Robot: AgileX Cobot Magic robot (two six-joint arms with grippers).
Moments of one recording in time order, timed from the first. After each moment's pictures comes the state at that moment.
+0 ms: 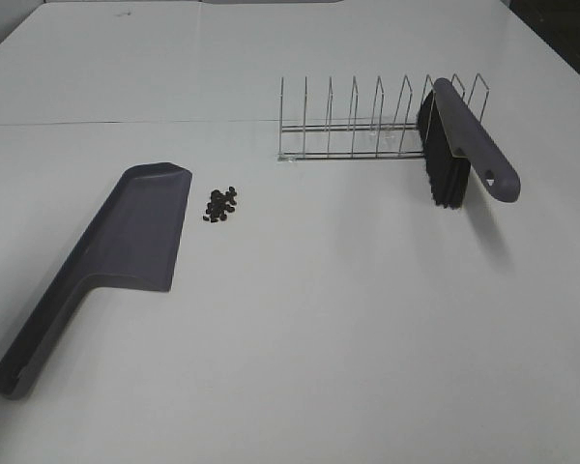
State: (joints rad) left arm -0.04 1.32 -0.78 -0.19 0.85 0.00; right arm -0.01 -0.01 -0.50 0.06 1.06 -0.06
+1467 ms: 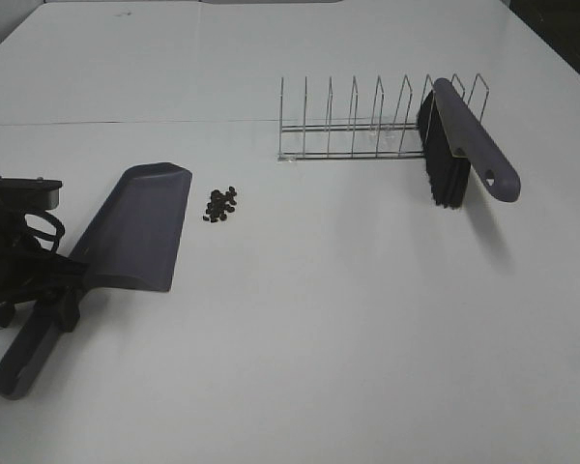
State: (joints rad) left arm -0.19 1.96 -0.96 -0.13 0.65 0.01; right arm -0.01 -0.01 -0.50 0.06 1.06 -0.06
